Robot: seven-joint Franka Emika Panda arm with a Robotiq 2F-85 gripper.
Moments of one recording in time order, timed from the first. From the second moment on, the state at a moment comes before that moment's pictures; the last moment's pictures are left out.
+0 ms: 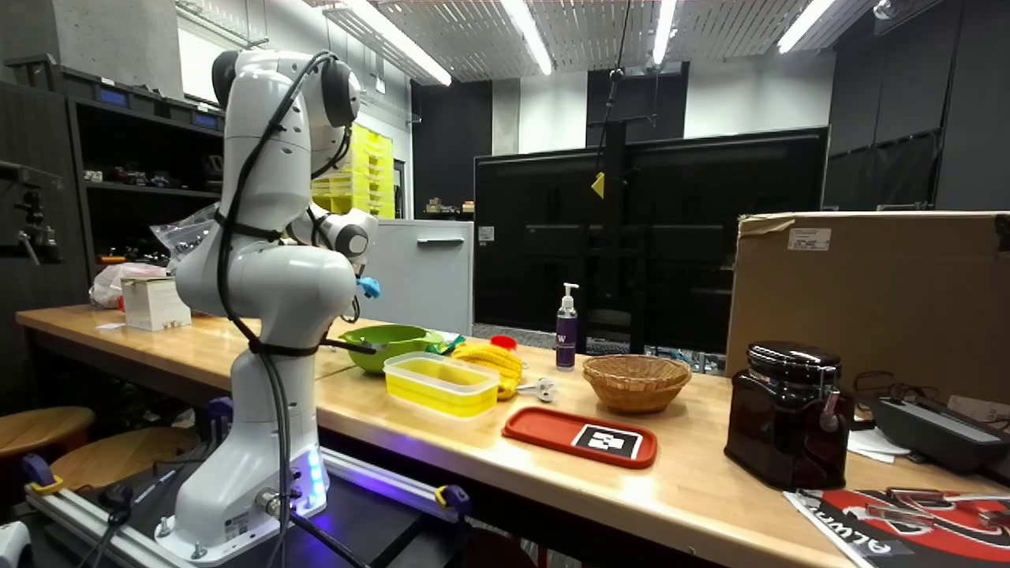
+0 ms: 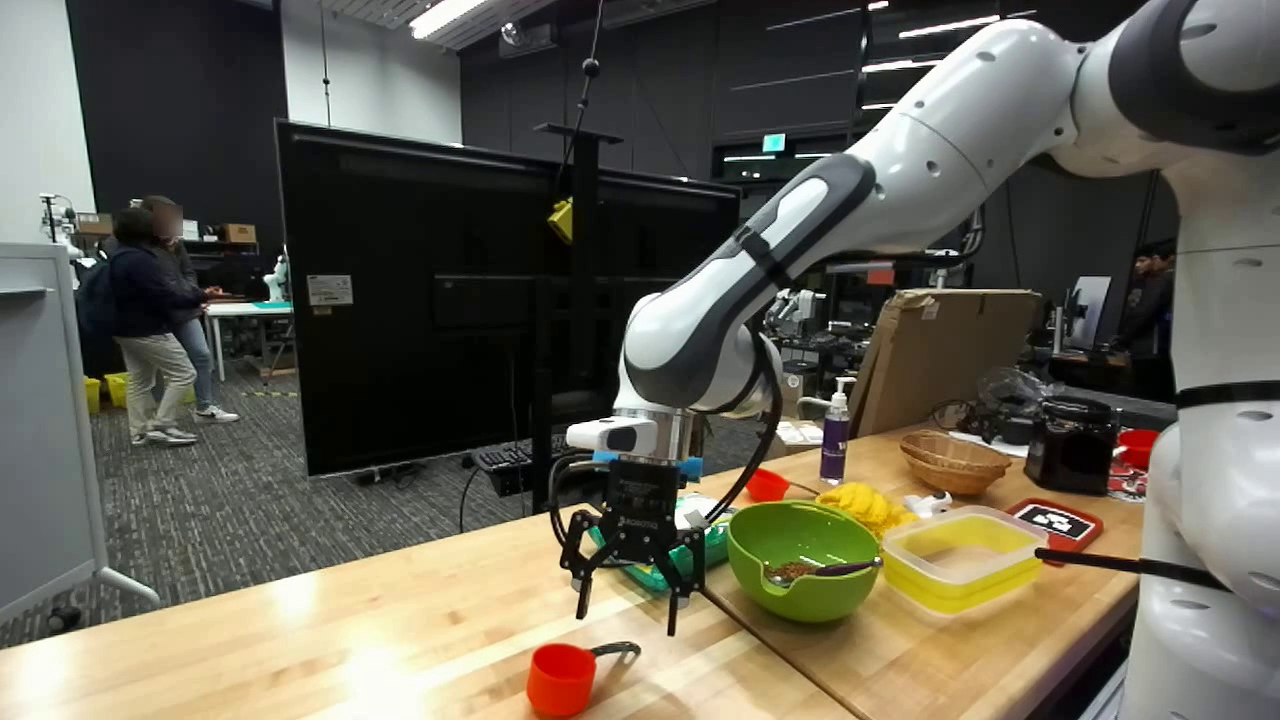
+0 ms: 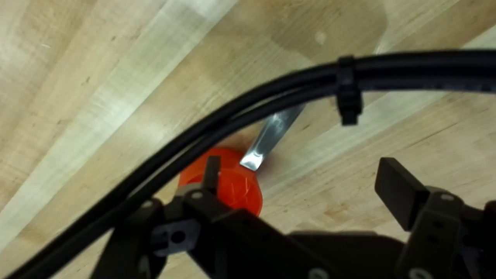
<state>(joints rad) 0.33 0.09 0.27 -2.34 0.48 2.36 -2.11</state>
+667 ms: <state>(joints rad) 0.29 0.16 0.30 -2.30 0.48 2.36 -2.11</state>
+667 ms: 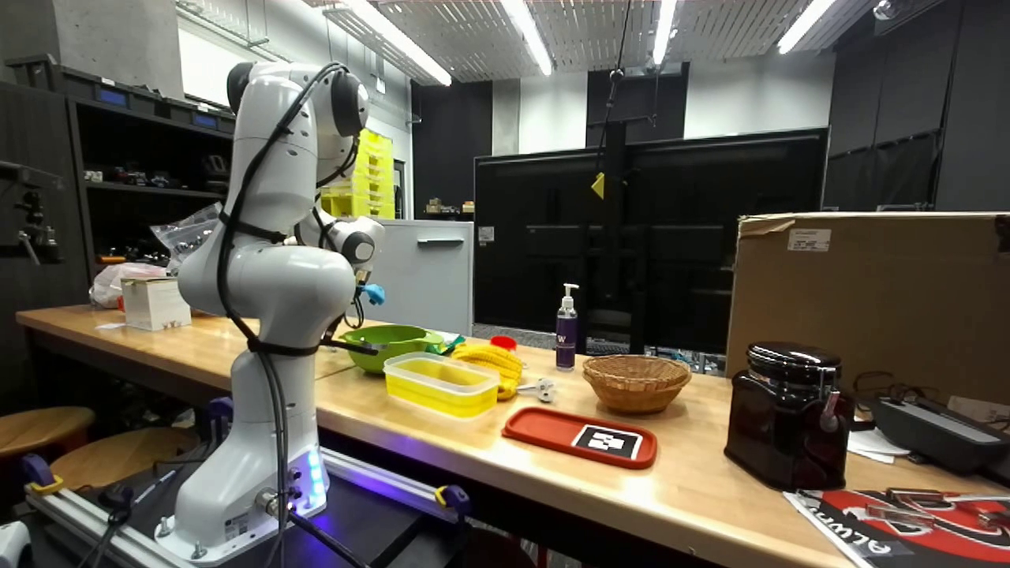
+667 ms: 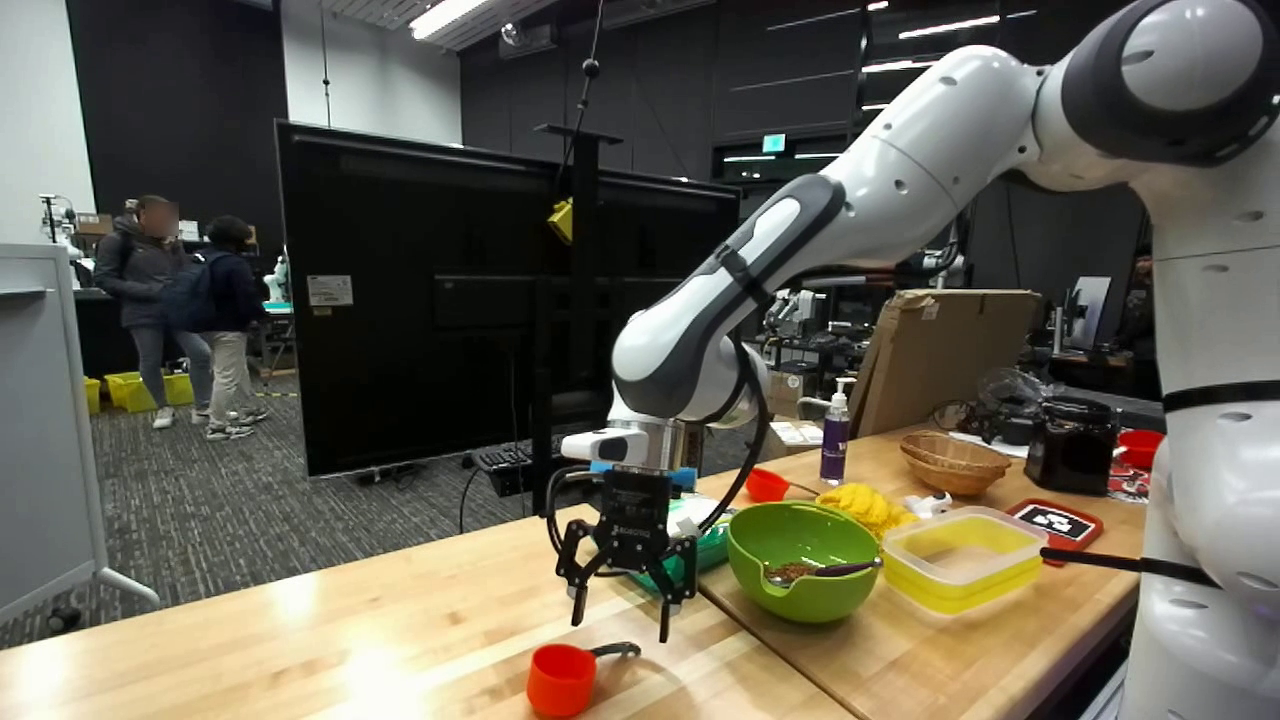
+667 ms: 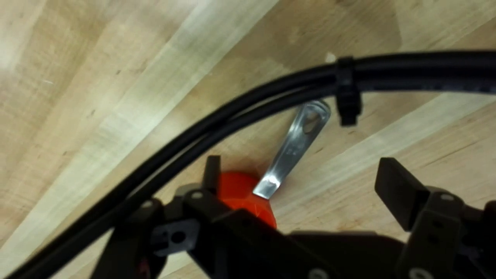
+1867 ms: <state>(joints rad) 0.27 0.24 0.34 -2.28 0.48 2.52 -1.85</state>
